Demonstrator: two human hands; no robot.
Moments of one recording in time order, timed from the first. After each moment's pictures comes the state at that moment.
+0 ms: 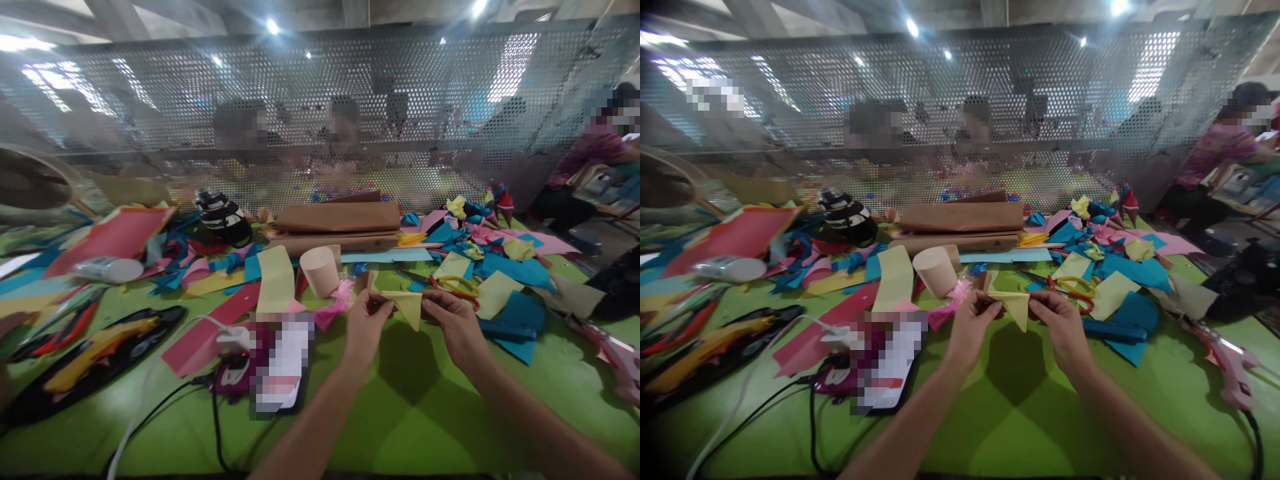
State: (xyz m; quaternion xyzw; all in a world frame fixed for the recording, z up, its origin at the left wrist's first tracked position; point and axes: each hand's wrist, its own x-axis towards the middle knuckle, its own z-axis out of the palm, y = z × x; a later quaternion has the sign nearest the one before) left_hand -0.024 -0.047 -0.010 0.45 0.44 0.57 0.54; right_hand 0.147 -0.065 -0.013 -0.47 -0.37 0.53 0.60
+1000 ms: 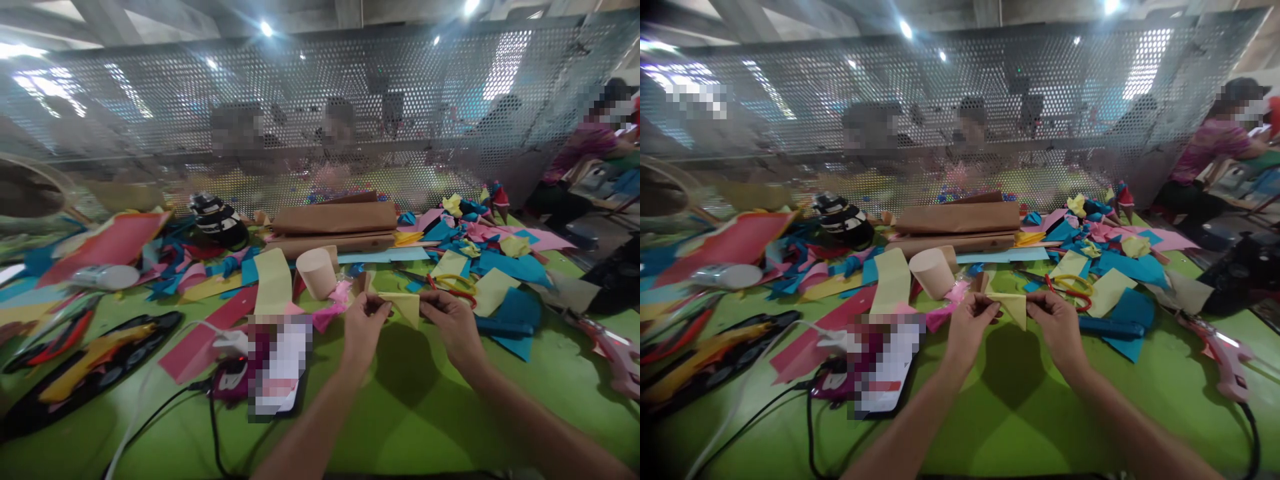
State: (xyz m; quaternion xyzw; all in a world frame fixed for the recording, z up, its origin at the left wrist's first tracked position) left_hand -0.026 -0.048 -0.010 0.48 0.48 0.54 0.50; right_hand 0.144 -0.067 -0.012 -0.51 -0.42 0.45 0.60
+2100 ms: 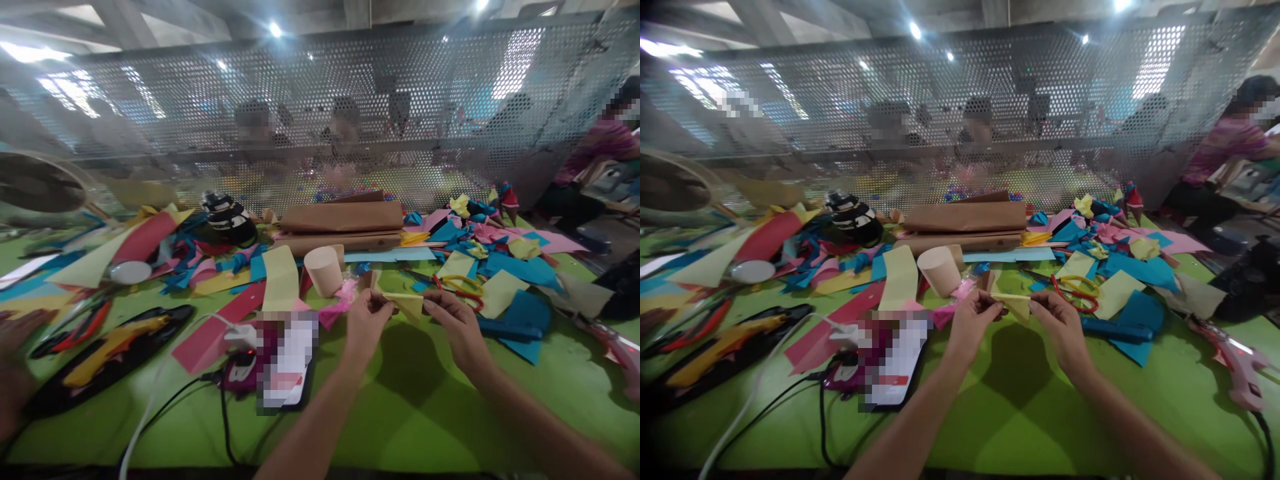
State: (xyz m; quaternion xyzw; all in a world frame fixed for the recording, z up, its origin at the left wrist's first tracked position) left_hand -0.032 -0.041 -0.009 0.48 0.47 0.53 0.51; right_hand 0.143 -0.076 -0.004 -0.48 -0.47 0.46 0.58
